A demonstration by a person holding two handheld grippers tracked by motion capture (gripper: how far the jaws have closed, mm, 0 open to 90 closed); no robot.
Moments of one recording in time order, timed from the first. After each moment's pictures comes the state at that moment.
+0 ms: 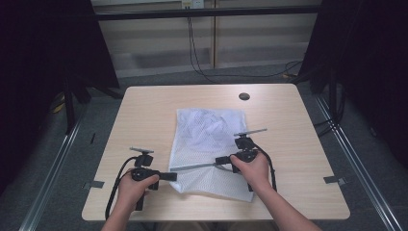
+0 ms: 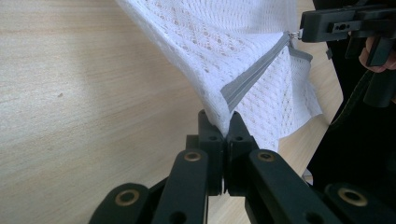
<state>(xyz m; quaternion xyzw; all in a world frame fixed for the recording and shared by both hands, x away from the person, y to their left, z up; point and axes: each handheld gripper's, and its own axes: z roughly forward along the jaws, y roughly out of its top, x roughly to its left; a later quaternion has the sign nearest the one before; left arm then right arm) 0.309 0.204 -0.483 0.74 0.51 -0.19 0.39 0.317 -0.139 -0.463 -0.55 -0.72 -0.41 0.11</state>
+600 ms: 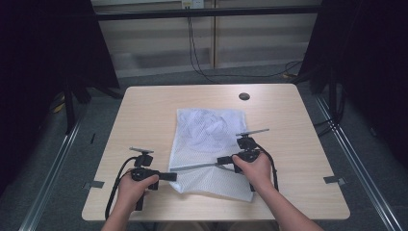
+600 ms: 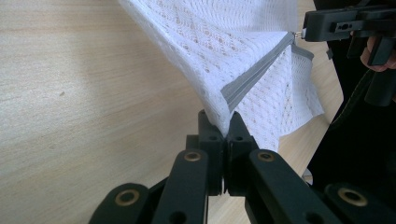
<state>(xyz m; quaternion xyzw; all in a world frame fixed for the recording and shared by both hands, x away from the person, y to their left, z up) 0.309 0.204 -0.483 0.74 0.51 -0.20 0.39 0.316 -0.144 -0.463 -0.55 -0.72 -0.41 0.12</state>
